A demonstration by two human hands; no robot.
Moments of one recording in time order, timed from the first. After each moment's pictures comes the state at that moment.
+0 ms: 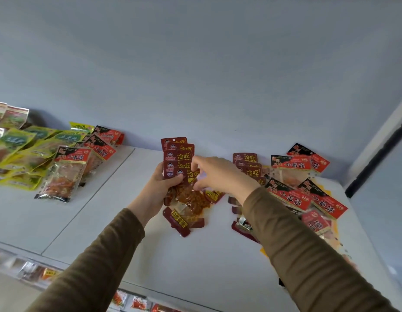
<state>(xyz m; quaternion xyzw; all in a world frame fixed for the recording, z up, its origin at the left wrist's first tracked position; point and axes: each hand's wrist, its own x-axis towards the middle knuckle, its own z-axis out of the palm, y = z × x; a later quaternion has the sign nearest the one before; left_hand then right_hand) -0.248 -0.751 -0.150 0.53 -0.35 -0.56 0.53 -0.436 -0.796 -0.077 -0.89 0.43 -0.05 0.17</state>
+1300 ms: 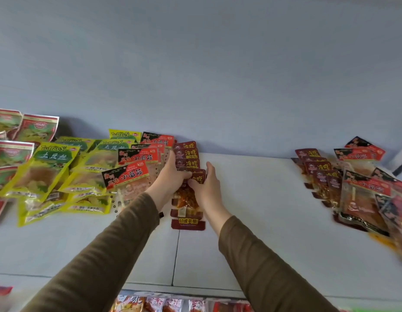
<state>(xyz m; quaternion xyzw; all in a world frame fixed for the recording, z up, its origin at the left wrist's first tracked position) -0.008 -0.795 -0.145 0.61 -0.48 -0.49 0.38 -0.123 -0.763 -0.156 -0.51 0.64 -0.41 0.40</state>
